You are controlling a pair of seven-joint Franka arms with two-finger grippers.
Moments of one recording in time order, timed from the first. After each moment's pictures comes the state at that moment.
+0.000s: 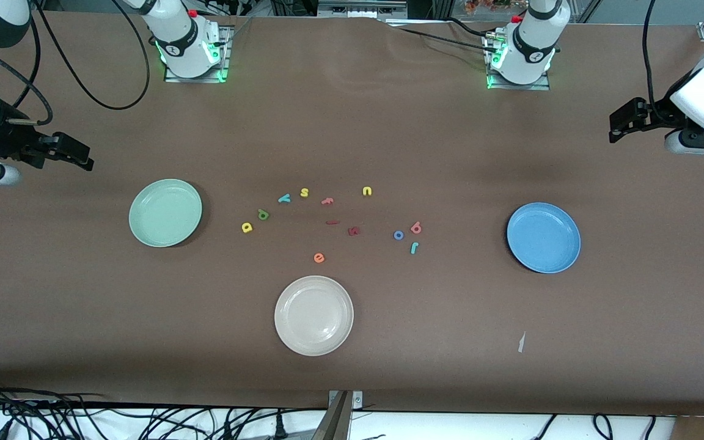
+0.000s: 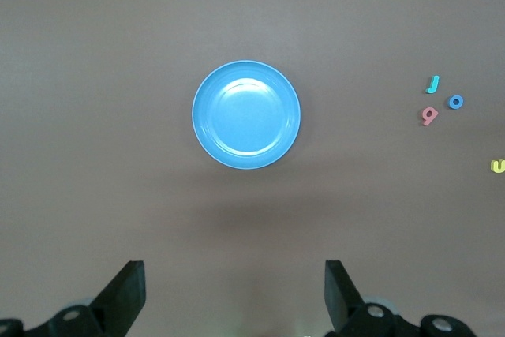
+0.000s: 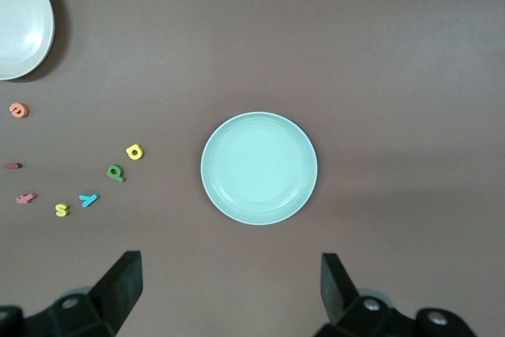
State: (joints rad) left arm -0.13 -0.03 0.06 -1.62 0.03 1.51 0.00; right arm 0.11 0.03 -0.09 -1.67 0.03 1.68 0.06
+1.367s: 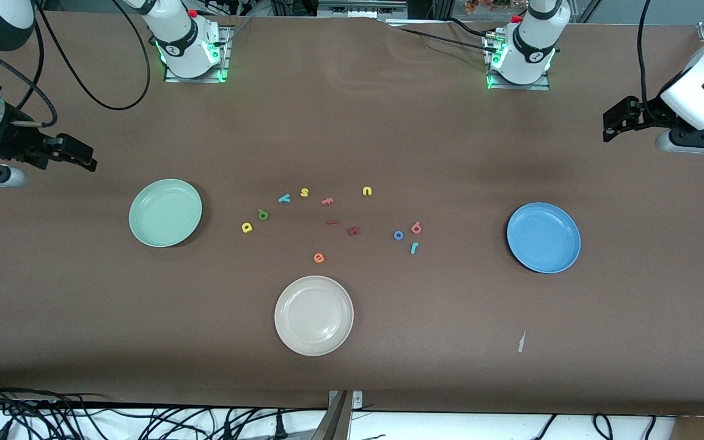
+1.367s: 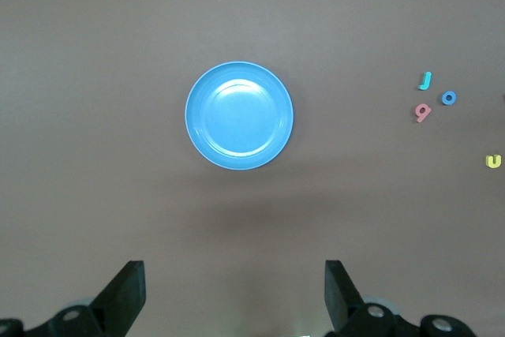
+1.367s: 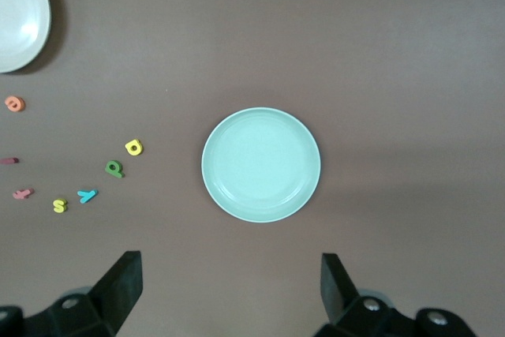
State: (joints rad) left arm -0.13 -0.03 0.04 -1.62 0.03 1.51 0.00; right arm 0.12 0.06 -0.09 -1.67 0.03 1.67 0.06
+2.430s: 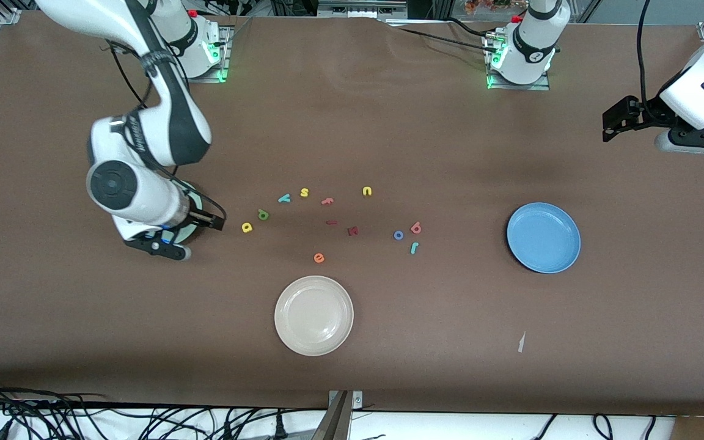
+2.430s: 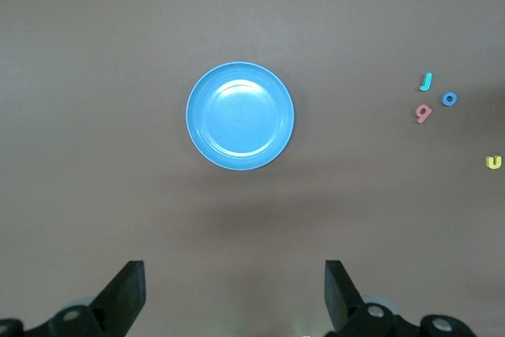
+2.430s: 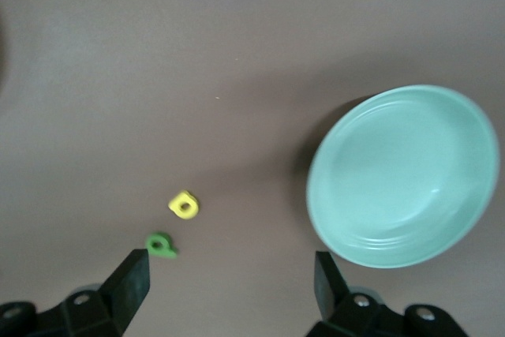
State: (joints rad) left arm -0.13 -0.03 0.04 -1.62 0.03 1.51 0.00; right arm 0.38 0.46 -0.08 -1.69 0.03 1.98 0.62
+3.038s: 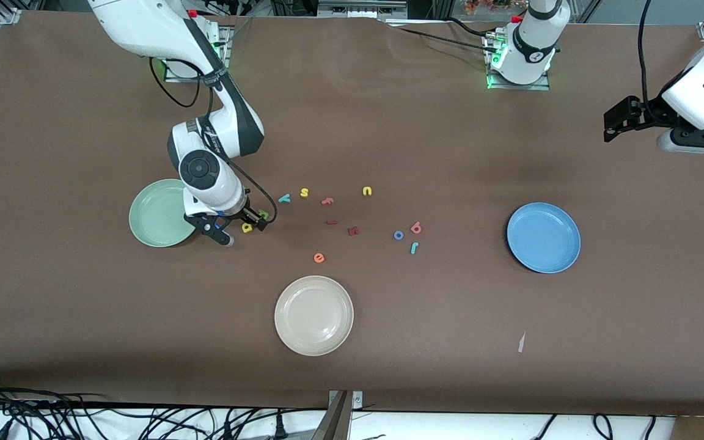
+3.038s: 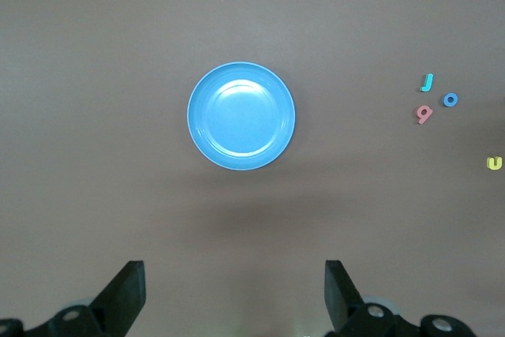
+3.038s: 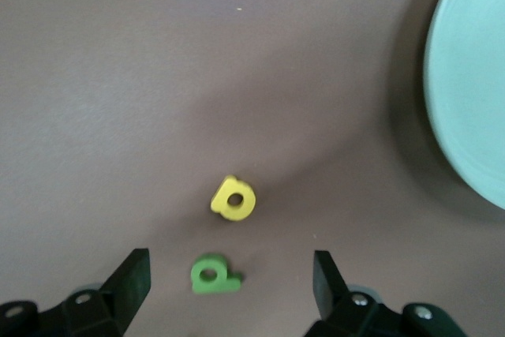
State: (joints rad) left arm -0.13 -0.03 0.04 -1.62 0.03 1.50 0.00; right arm 0.51 0.49 -0.09 -1.97 0.03 2.41 0.98
